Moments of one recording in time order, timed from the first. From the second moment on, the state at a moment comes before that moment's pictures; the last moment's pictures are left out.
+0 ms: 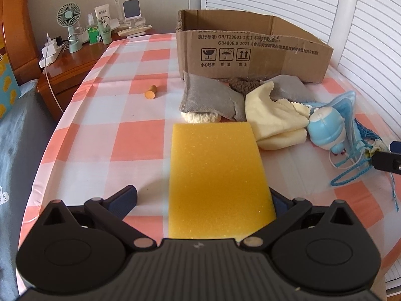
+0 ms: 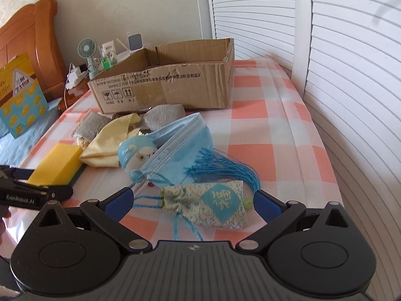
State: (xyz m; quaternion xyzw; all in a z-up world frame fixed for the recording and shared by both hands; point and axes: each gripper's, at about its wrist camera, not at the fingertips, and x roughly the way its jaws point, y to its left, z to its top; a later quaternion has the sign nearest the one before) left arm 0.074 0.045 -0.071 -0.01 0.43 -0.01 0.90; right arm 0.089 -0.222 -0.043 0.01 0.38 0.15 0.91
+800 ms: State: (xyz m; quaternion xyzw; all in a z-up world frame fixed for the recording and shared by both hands) left arm 0.077 0.045 -0.073 -0.01 0.42 0.00 0.91; right arm 0.058 -0.210 -0.033 -0.04 0.41 0.25 0.88
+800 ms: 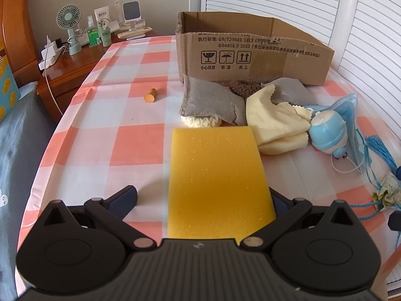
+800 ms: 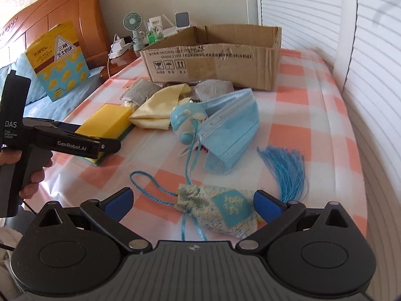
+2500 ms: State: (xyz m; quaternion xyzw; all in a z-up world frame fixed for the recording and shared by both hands) left arm 0.084 0.046 -0.061 -0.01 0.42 -0.01 0.91; right arm 0.054 -0.198 -0.026 -0.15 0.40 0.26 0.87
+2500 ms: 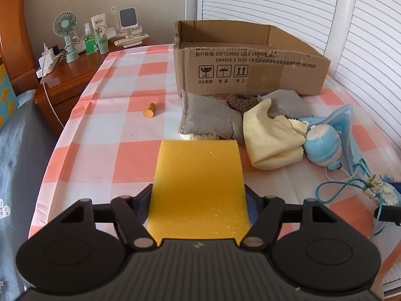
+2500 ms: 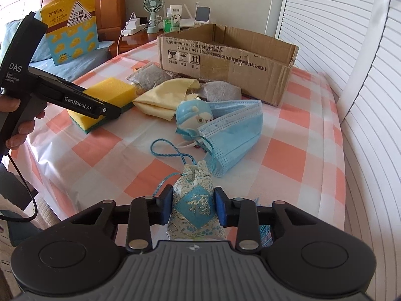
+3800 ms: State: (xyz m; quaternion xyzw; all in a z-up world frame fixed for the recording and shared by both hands) left arm 0.340 0.017 0.036 0.08 0.37 -0.07 0.92; right arm 0.181 -0.191 0.079 -0.14 0.29 0.23 0.92
